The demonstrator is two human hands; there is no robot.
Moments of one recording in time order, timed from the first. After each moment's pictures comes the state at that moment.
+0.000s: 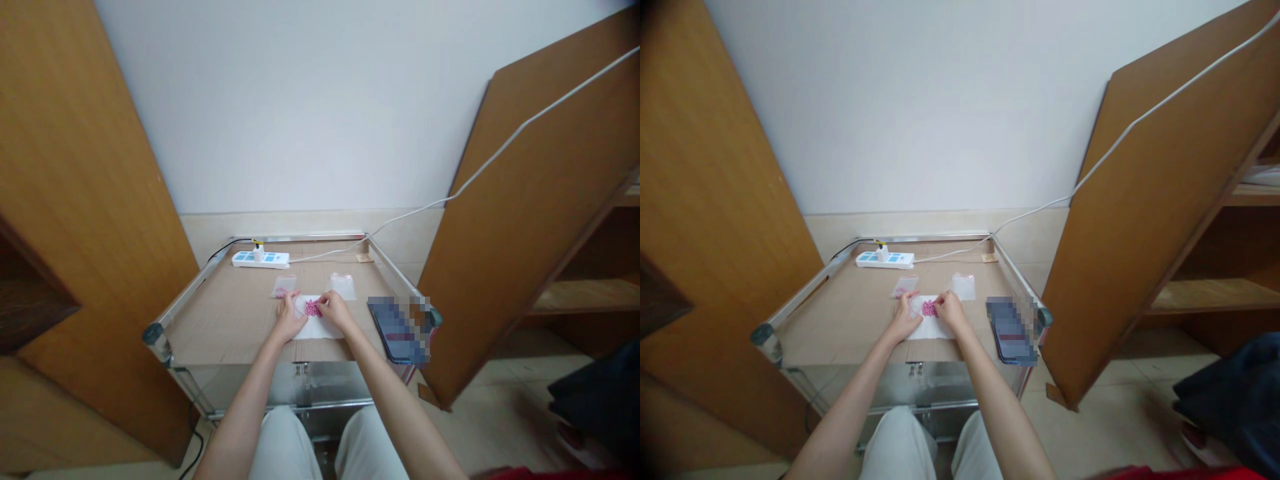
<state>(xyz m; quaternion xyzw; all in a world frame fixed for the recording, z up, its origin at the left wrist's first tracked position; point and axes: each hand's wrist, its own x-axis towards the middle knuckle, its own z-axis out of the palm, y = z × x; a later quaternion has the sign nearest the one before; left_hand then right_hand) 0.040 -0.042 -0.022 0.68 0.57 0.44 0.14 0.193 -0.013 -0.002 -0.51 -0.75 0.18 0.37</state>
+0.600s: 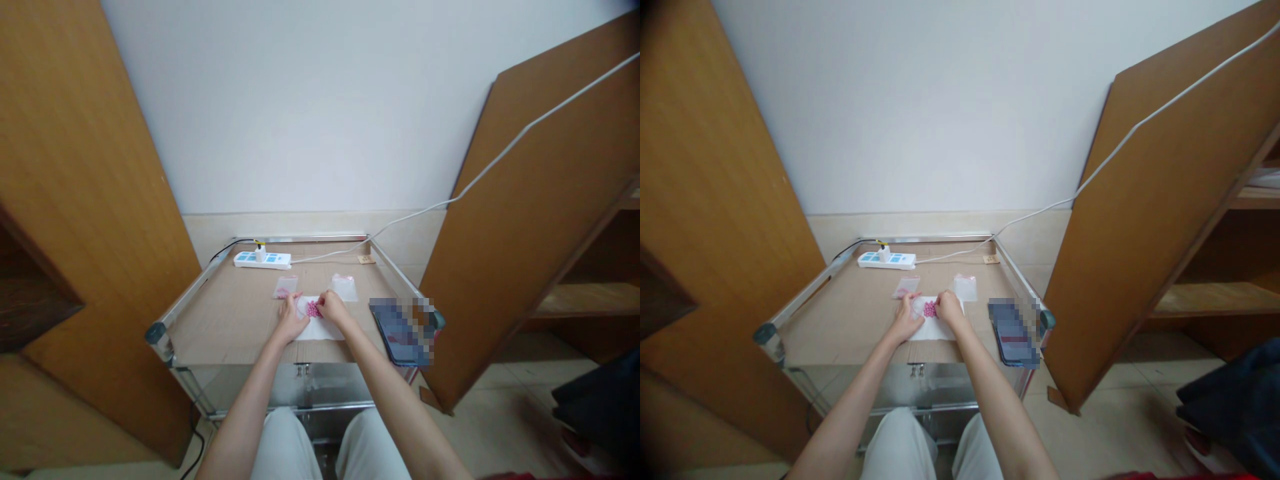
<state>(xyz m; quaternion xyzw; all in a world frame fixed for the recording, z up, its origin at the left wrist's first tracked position) 0.041 -0.043 -0.019 0.68 0.57 0.44 0.16 0.183 0.002 -0.001 -0.56 -0.79 0.11 0.21</state>
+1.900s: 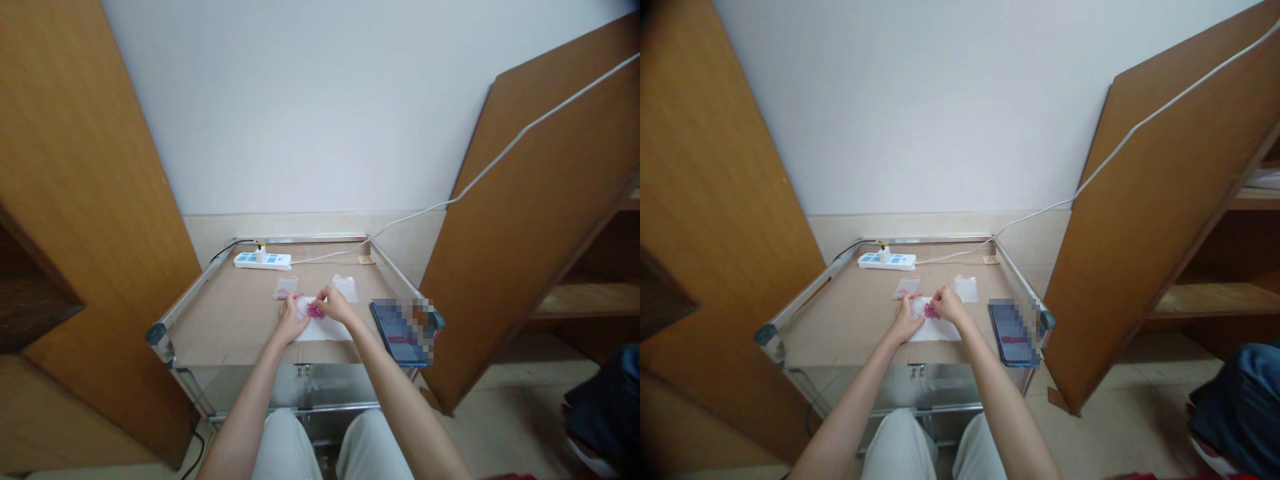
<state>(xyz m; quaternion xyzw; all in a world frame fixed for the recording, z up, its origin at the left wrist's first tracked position) 0.040 -0.041 -0.020 0.67 0.54 0.47 0.19 0.189 -0.015 0.035 -0.50 -0.80 0.16 0.27</state>
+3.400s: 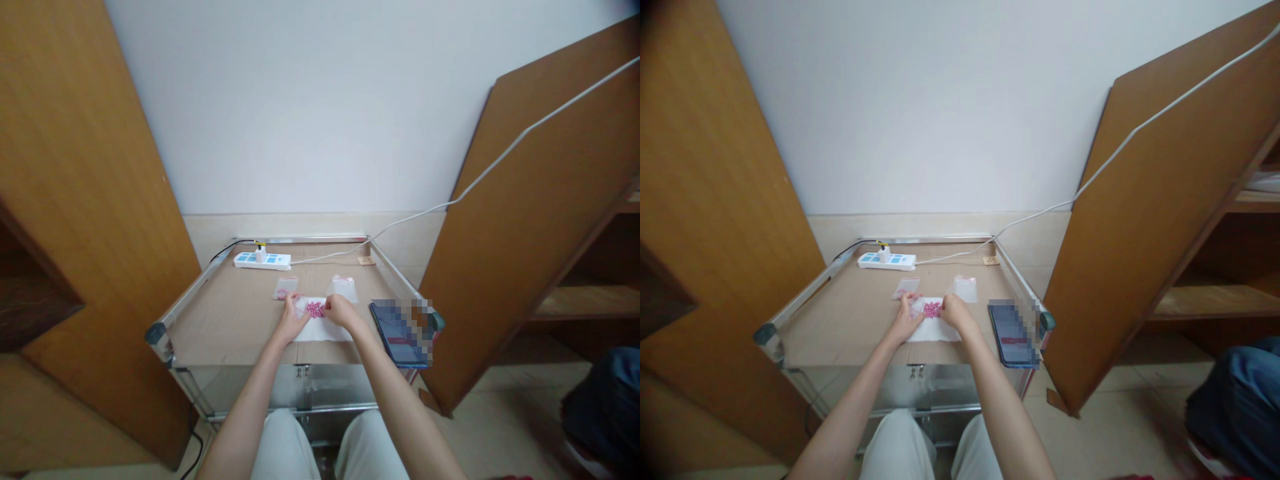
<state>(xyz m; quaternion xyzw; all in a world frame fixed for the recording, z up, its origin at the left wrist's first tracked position) 0.042 -0.037 -0.025 0.65 0.50 0.52 0.25 0.200 -0.018 0.027 -0.56 -0.80 0.13 0.15</state>
